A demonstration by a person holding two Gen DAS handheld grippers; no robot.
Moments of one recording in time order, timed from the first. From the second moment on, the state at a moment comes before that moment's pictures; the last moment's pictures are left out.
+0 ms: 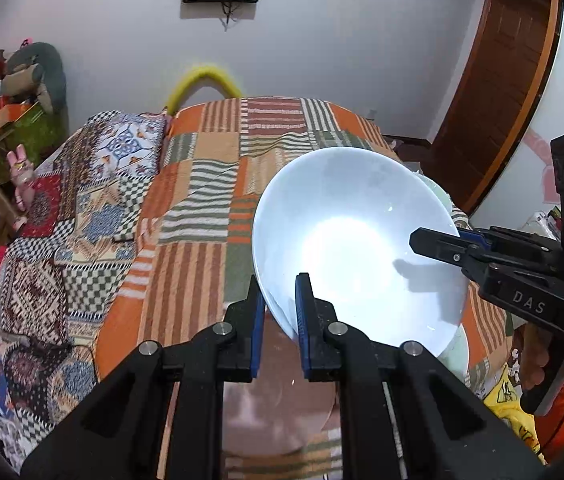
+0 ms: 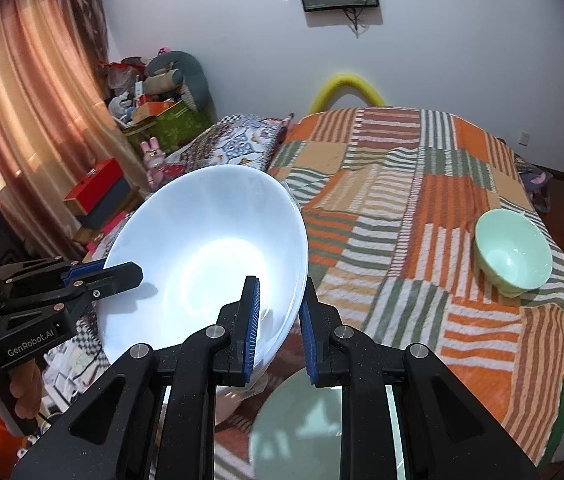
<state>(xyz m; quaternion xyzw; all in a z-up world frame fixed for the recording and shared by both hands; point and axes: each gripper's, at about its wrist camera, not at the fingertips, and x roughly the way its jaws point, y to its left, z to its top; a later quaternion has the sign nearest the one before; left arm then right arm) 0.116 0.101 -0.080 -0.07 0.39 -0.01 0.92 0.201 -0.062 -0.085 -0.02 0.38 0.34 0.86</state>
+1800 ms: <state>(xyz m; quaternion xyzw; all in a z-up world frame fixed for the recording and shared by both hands) 0.076 0.155 -0.219 -0.11 0.50 0.06 0.85 0.153 0.009 -0.193 -0.08 0.50 0.35 0.79</state>
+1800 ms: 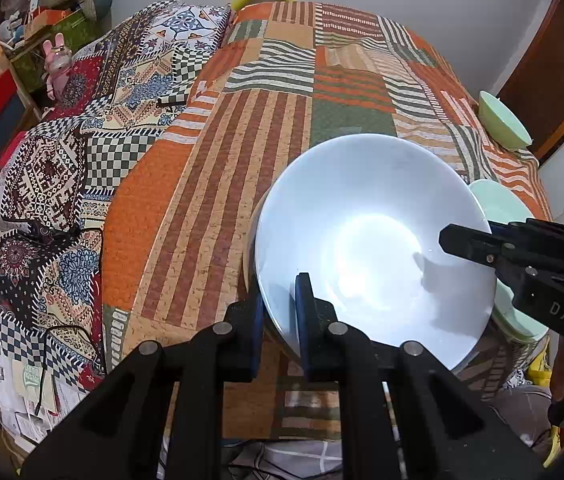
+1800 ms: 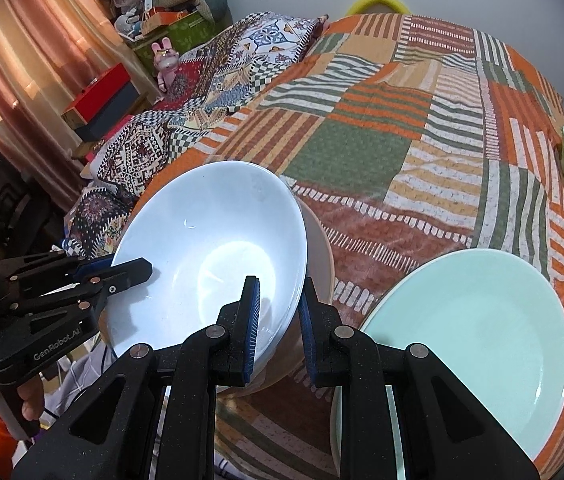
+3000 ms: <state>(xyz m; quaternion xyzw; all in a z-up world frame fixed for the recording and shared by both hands) 0.087 0.151 -0.224 -0.08 0.51 0.09 0.85 0.148 0.016 -0.200 -0.12 0.50 0.35 0.79</state>
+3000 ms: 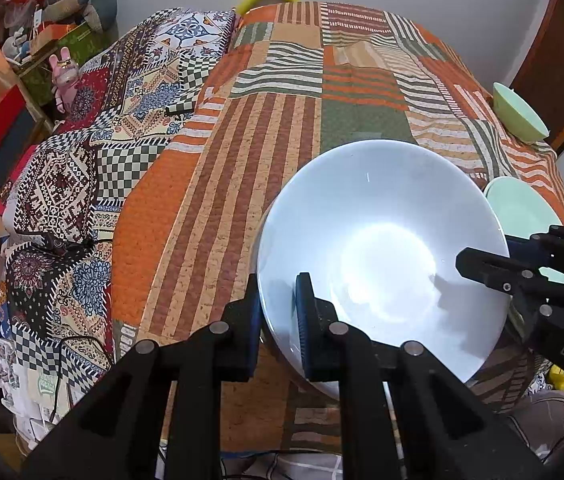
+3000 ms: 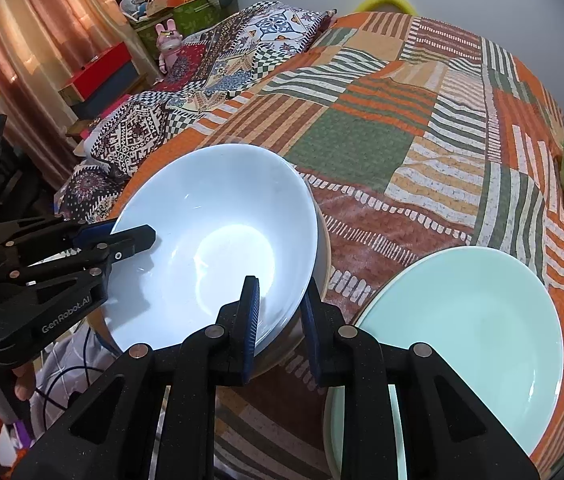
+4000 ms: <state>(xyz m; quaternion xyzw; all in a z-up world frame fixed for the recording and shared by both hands) 0.086 0.128 -0.149 -0.06 0.44 0.09 0.89 0.150 -0.039 -0.152 -0.07 0.44 0.35 0.83</state>
